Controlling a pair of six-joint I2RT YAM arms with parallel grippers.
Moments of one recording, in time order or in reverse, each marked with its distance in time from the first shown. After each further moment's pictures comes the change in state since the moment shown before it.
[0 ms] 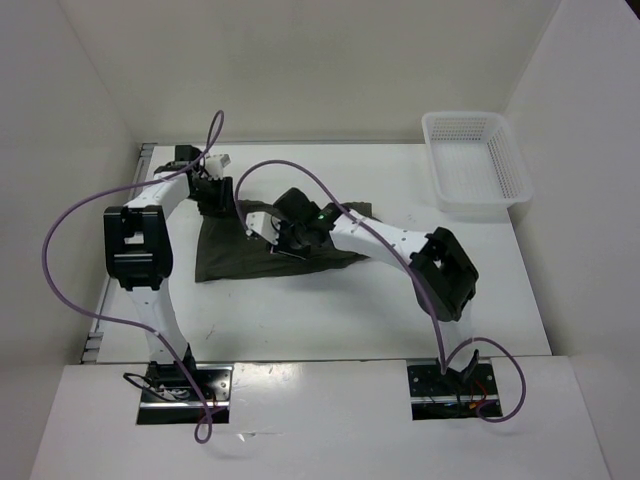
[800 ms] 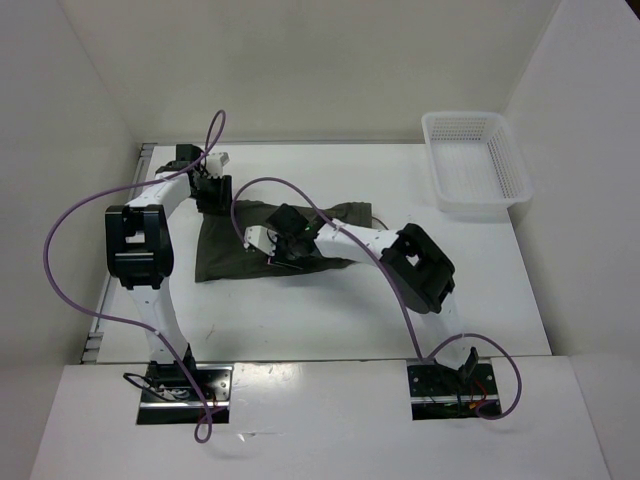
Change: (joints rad) left arm -0.011 0.025 0.005 0.054 -0.095 0.000; right arm 0.022 0.165 -0.010 0.069 0.080 0.015
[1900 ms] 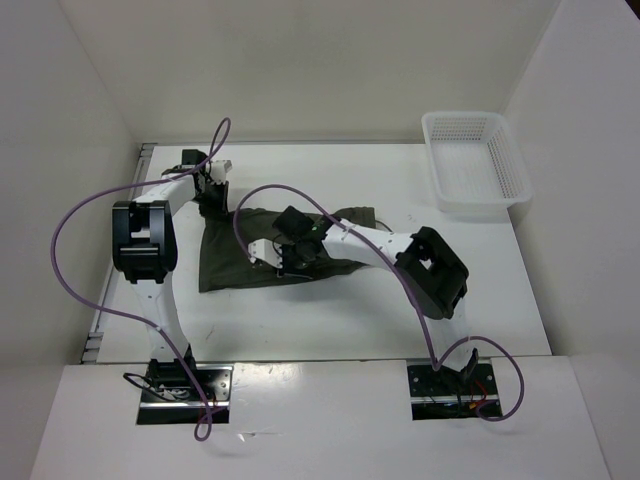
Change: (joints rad) left arm -0.011 0.069 0.013 -0.009 -0.035 0.000; right arm 0.006 -0.097 -0.066 -0.158 -0.179 -0.121
